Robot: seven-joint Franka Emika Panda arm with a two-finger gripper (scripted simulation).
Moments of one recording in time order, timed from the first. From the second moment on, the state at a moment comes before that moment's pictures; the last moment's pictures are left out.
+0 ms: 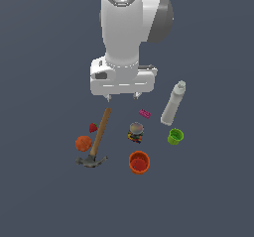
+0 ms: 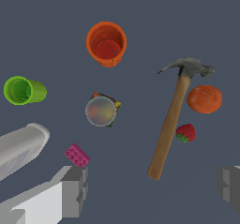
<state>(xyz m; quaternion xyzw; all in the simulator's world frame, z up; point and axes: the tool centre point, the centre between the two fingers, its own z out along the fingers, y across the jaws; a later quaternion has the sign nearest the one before) -0.021 -0.015 0.270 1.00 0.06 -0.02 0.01</state>
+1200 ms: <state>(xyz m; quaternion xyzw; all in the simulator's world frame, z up) -0.107 0.084 0.093 0.93 0.36 -0.01 0.01</state>
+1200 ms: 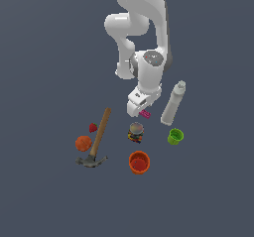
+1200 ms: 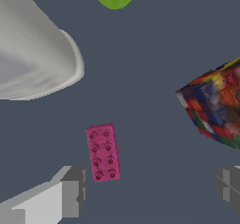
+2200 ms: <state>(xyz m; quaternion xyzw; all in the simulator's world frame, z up) -0.143 0.104 0.058 0.90 0.43 0.00 0.00</state>
